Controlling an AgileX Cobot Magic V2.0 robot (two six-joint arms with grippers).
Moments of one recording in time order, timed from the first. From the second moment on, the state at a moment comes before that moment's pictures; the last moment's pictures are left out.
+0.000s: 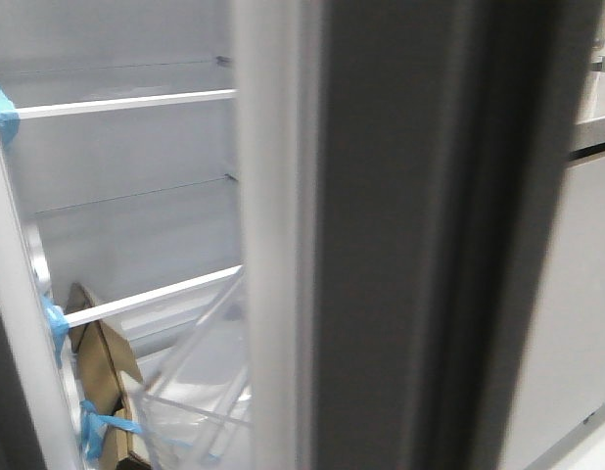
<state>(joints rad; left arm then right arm) -0.05 -0.01 0.00 -0.03 -0.13 -0.02 0.24 0.90 -1.47 0.66 0.97 -0.35</state>
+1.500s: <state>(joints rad) -0.05 -0.01 0.00 -0.03 -0.13 -0.02 0.31 1.51 -1.84 0.81 0.89 -0.59</state>
